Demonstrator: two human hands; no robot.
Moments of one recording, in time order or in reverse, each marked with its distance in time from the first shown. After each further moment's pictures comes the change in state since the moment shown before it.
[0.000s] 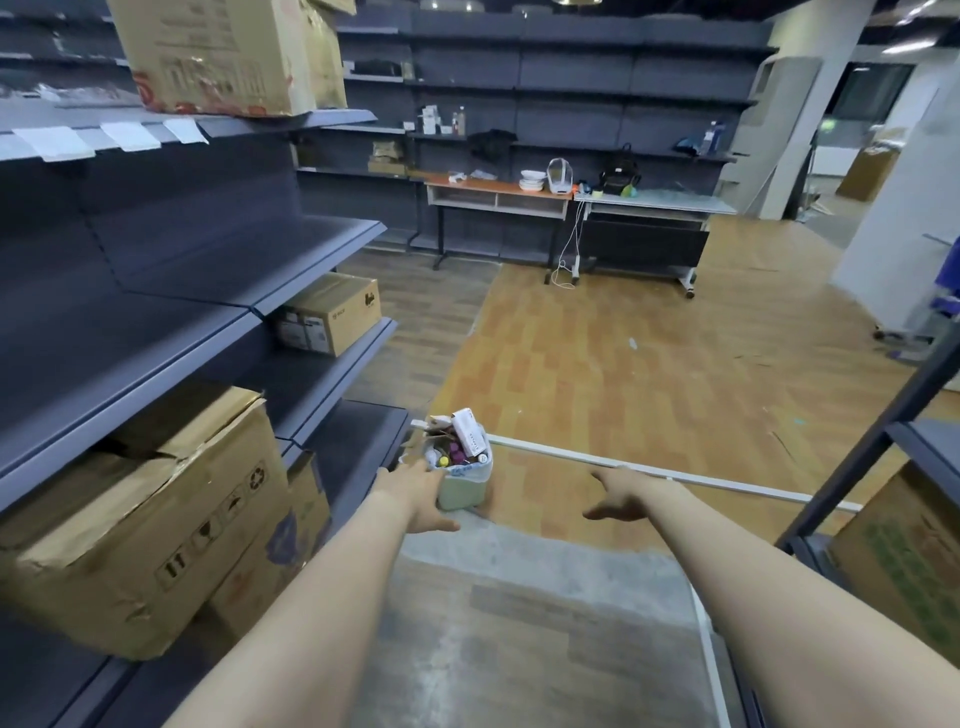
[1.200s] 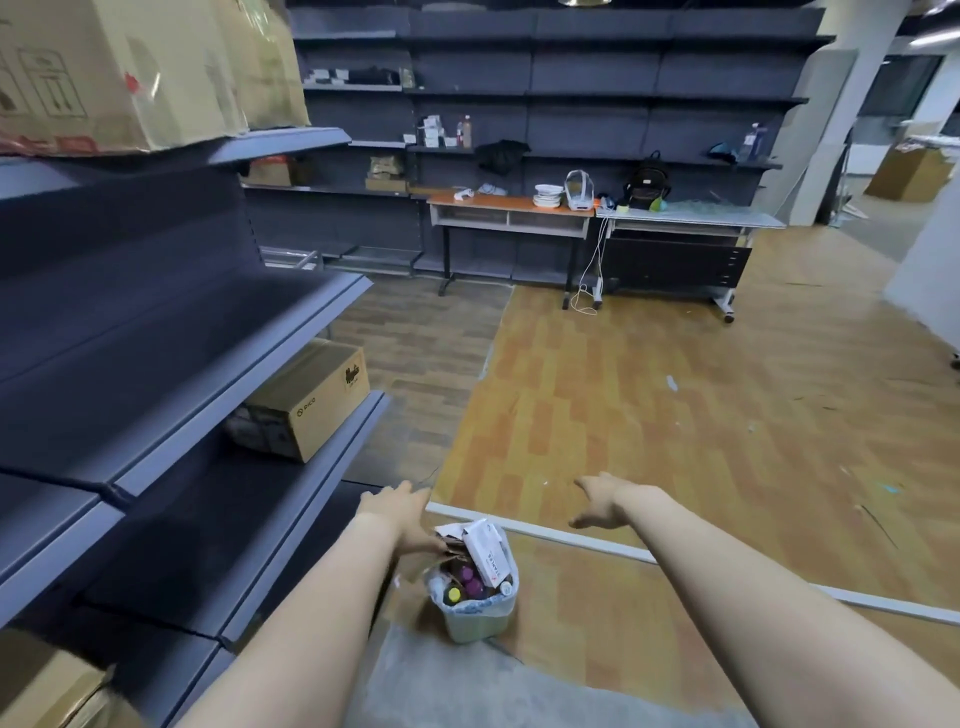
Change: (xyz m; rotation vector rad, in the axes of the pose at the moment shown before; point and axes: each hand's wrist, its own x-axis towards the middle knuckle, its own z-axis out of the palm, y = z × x) left_hand 0.384 -0.127 -0.126 -0.005 -0.062 -0.081; right_hand 0.386 -0.076 -0.194 -0.046 -0.038 -0.033
